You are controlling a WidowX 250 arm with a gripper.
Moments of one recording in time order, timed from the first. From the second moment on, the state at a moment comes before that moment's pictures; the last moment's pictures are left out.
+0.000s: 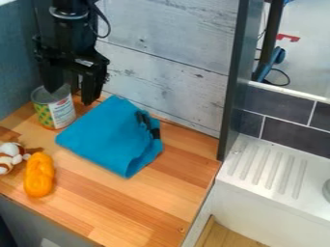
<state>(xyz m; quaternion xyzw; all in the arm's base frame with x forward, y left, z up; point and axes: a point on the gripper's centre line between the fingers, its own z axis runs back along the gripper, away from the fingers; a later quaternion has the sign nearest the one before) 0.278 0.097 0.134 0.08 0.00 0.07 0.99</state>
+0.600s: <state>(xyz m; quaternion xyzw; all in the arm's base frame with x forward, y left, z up) 0.308 0.096 0.093 0.05 0.02 0.00 1.00</state>
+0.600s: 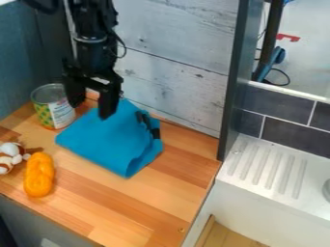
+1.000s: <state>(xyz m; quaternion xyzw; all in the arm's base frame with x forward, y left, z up) 0.322 0.116 0.058 0.00 -0.01 -0.05 1.00</state>
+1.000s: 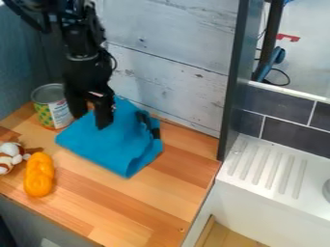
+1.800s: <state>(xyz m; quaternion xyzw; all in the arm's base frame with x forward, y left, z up) 0.339 0.111 0.010 -0.05 0.01 -0.08 1.00</state>
